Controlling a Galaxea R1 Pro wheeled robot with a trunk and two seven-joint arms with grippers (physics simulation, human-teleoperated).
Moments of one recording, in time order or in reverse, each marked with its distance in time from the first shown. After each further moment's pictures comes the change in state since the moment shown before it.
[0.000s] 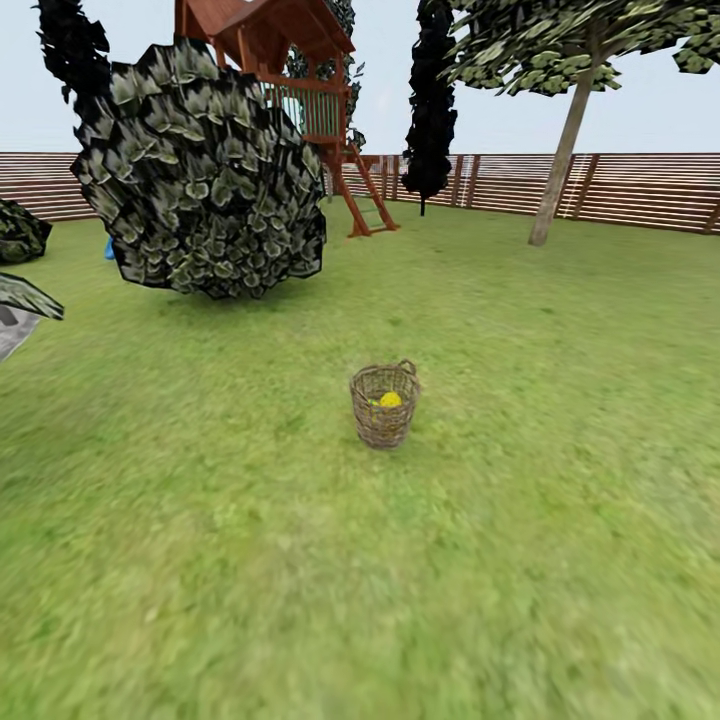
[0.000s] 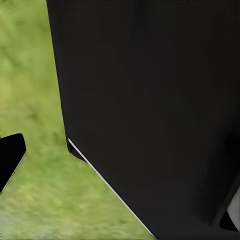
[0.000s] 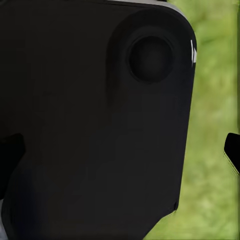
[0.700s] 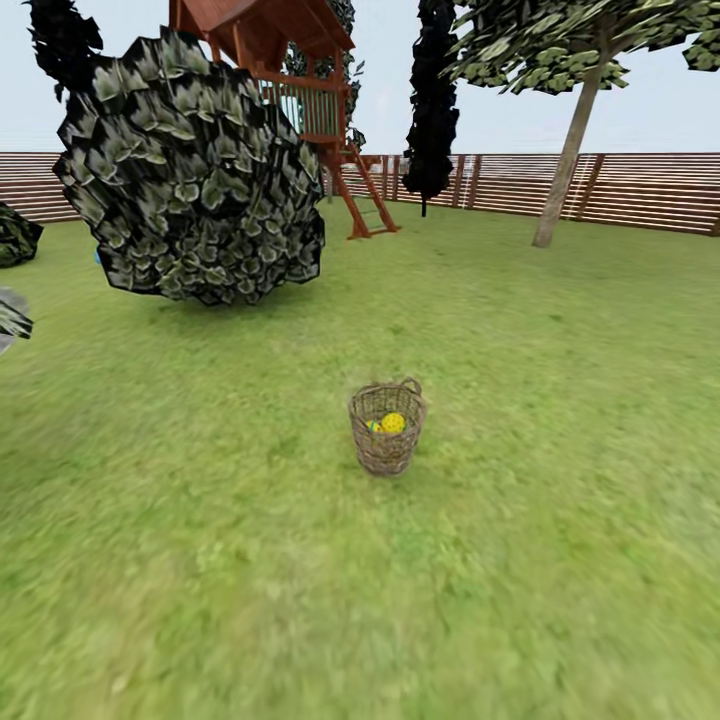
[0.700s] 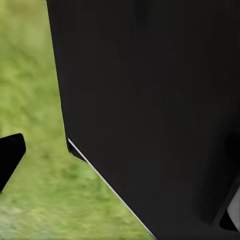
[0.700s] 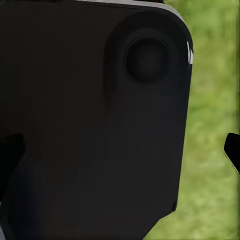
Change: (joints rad) left arm 0.000 0.000 0.000 0.000 0.000 0.000 0.000; right arm 0.000 -0.003 -0.001 -0.003 -0.006 0.000 0.000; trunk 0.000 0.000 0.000
